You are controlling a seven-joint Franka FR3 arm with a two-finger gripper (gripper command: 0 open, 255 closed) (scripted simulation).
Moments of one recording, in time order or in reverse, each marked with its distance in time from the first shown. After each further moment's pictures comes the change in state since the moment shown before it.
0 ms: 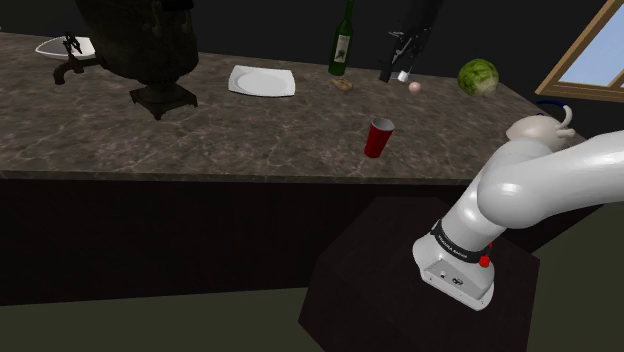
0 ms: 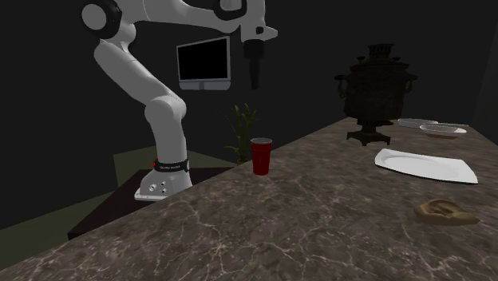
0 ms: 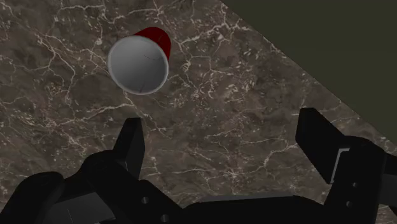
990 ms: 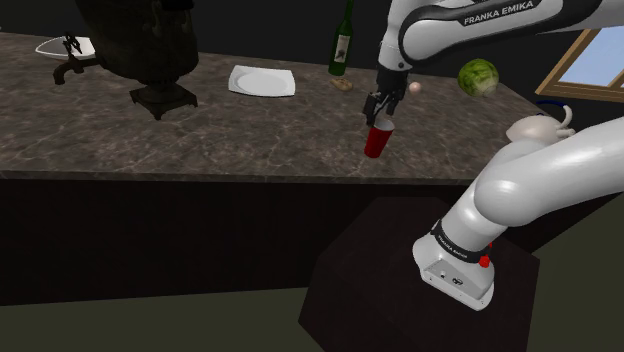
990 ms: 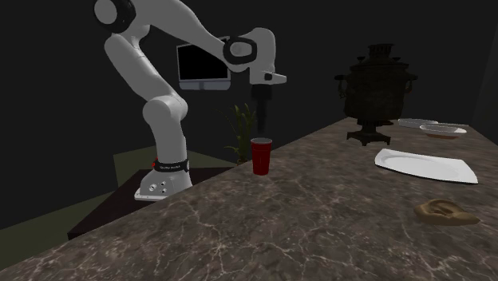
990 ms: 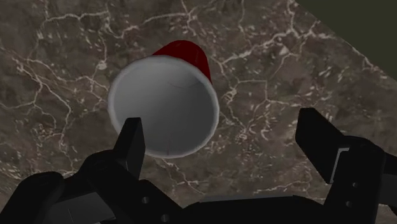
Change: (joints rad) arm -0.069 0.157 -0.071 -0.268 -0.096 0.375 0.002
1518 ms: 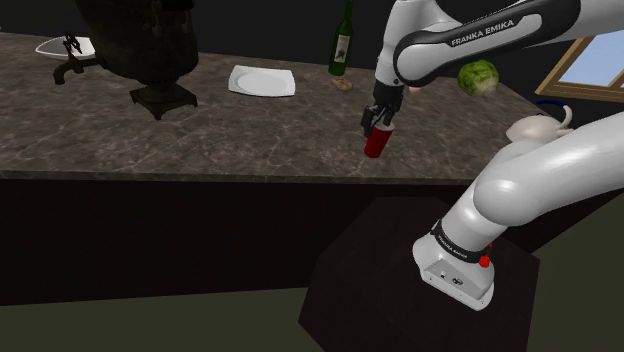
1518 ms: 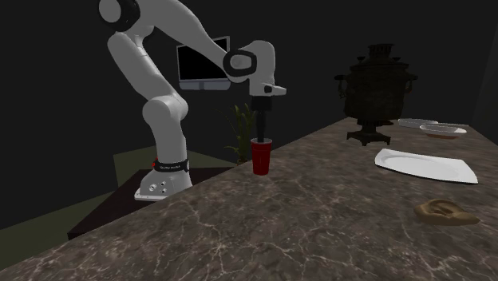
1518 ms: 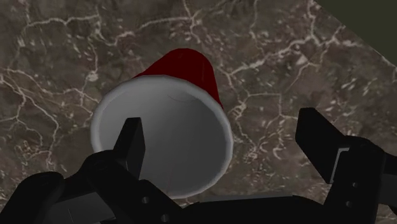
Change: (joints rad) arm -0.013 0.051 -0.016 -0.068 -0.021 0.119 0.003
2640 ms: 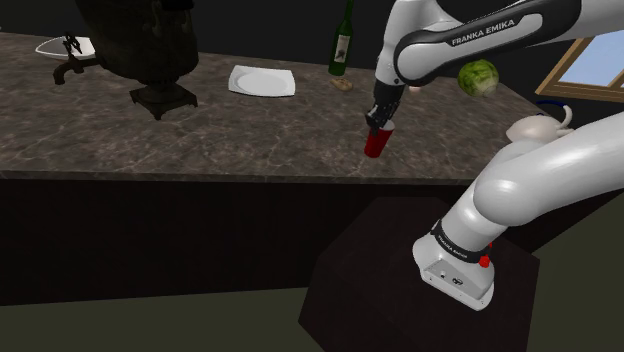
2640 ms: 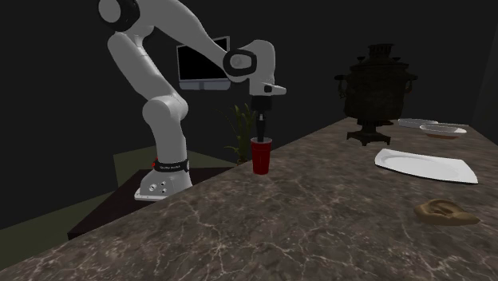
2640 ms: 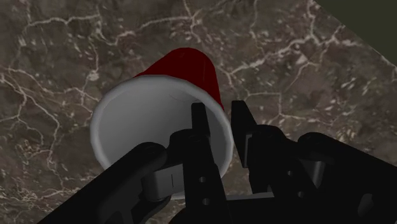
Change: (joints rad) arm 0.000 -0.002 0.000 0.002 0.000 -0.003 -0.001
